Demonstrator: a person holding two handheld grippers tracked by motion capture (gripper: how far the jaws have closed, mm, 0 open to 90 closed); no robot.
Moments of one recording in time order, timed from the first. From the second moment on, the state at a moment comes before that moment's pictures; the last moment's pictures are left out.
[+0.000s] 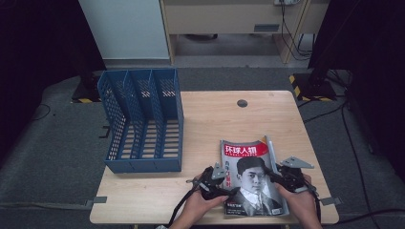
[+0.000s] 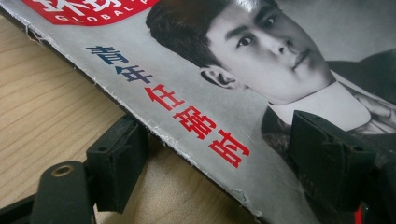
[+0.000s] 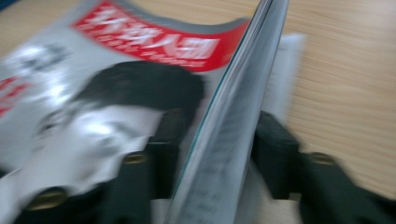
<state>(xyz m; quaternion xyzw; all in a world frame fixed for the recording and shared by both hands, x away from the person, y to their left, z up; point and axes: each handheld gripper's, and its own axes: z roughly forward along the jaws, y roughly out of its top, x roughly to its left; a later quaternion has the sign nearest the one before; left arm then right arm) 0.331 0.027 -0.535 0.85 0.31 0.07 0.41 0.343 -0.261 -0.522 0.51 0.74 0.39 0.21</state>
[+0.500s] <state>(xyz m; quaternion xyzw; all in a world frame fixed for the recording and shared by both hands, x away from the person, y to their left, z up) 0.330 0.028 -0.534 0.85 0.31 0.08 0.41 0.337 -0.270 -0.525 0.52 0.76 0.35 0.16</state>
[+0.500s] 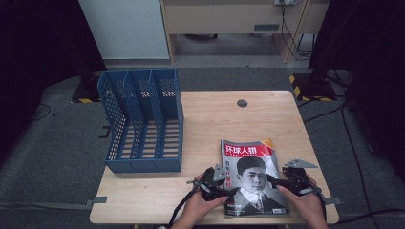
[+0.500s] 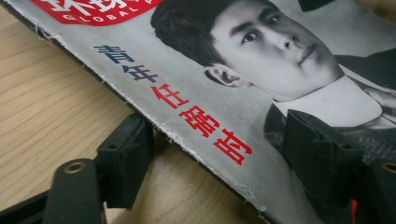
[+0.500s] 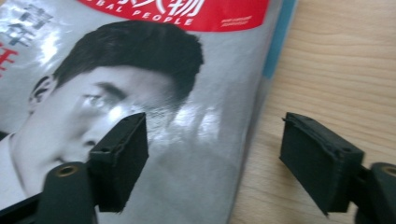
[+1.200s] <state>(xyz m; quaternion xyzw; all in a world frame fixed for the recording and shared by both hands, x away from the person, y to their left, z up) 0.338 0.049 -0.530 0.84 0.33 0.08 0.42 0.327 -0.253 -0.524 0.48 0.78 0.35 0.18</state>
